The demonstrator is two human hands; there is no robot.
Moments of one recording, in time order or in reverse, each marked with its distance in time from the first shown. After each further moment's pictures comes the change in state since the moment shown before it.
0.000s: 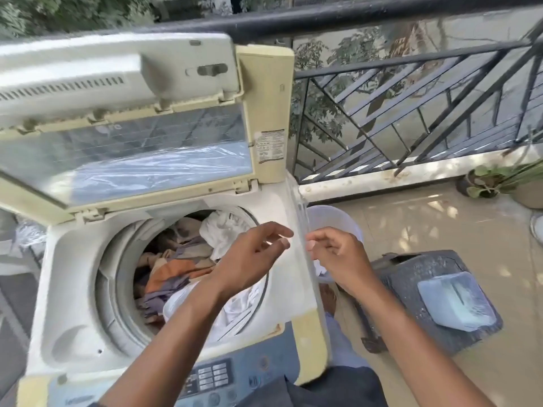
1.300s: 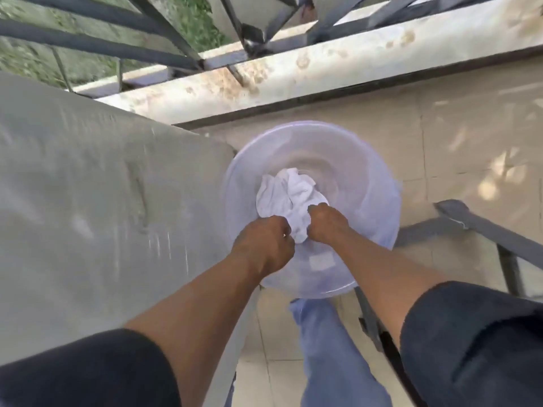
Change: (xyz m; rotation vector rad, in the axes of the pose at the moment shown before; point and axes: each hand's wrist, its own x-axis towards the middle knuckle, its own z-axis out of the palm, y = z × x) left_hand 0.410 -0.265 0.313 0.515 -0.318 -0.639; right_hand 0.386 0.561 0.075 -0.788 -0.727 0.358
